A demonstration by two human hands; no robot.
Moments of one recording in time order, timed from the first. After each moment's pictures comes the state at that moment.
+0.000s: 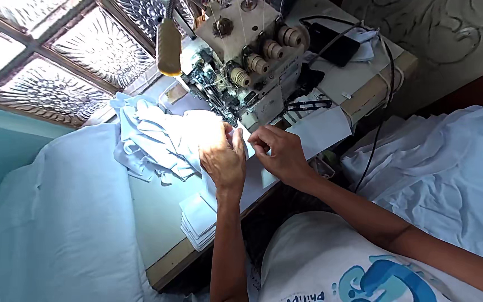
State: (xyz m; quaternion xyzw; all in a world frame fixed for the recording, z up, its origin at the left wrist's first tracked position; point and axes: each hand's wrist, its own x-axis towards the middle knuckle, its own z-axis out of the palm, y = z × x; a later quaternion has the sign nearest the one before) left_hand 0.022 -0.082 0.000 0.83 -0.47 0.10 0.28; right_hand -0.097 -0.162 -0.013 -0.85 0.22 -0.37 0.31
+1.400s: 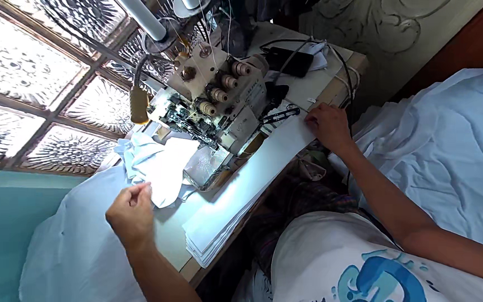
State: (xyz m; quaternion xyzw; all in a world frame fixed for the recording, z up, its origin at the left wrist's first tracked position) left_hand 0.150 0.019 0.031 0.85 -0.42 0.02 0.31; right_hand -0.204 -0.275 -0.056 -0.82 0.47 -0.21 0.24
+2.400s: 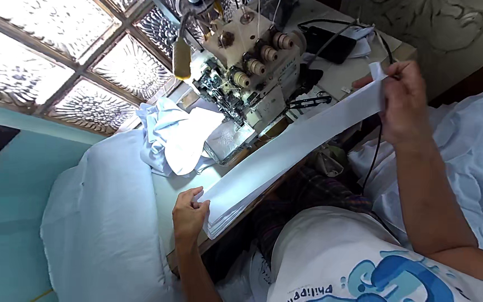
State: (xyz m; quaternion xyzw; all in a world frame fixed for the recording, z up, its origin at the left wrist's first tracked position) left_hand 0.077 0.077 -0.017 0.91 -0.30 -0.14 0.25; right_hand -0.226 -0.262 0.003 -0.66 0.38 -0.44 0.48
